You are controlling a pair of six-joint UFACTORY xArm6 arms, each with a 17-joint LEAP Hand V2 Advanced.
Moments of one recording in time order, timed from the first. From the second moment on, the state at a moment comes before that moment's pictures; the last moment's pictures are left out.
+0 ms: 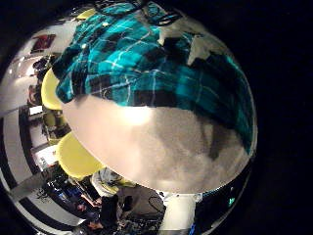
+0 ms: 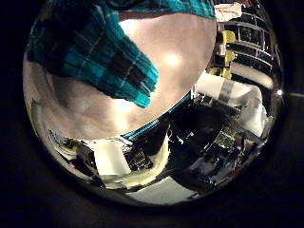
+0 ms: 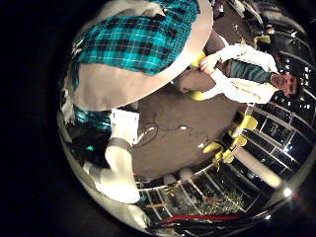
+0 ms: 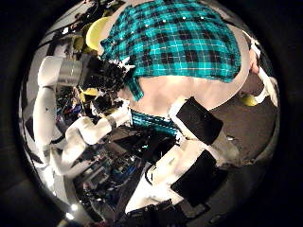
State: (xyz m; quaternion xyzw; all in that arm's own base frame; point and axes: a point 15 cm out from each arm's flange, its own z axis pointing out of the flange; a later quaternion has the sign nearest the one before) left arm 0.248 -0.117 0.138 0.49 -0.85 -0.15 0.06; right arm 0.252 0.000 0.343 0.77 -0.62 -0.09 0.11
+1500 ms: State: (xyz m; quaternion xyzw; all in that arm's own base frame) left arm 0.307 -0.121 0.225 0.54 -0.83 -0.14 0.01; right arm 0.274 -0.048 0.191 0.78 -0.58 -0.15 0.16
